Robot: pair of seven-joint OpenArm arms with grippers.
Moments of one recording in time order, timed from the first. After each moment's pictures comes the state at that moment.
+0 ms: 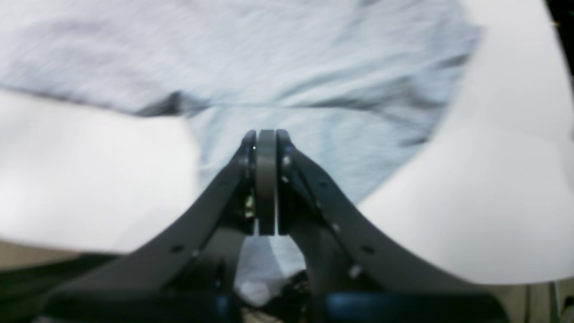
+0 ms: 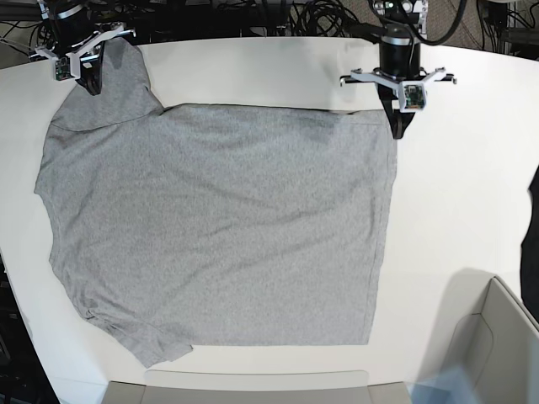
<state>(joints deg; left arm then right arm) 40.0 -1.1 -2.5 116.7 1.8 4.7 8.2 -56.4 22.3 18.6 120.0 18.8 5.5 -11.0</state>
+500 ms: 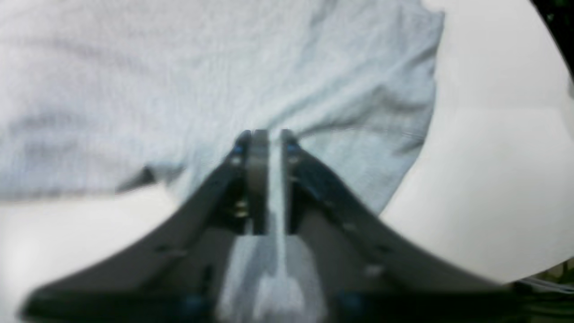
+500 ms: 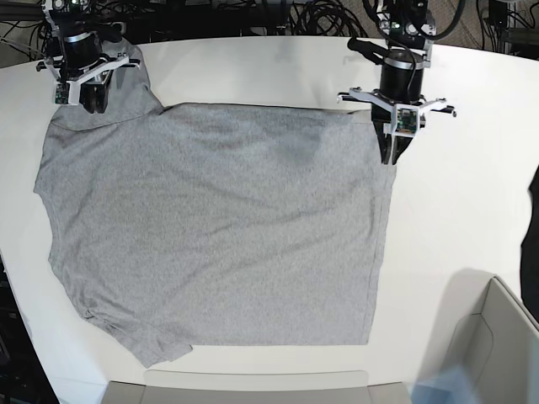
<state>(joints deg) 32.9 -8.9 3.1 116.7 1.8 4.8 11.6 -43.7 10.3 22.7 119.9 19.1 8.2 -25.7</state>
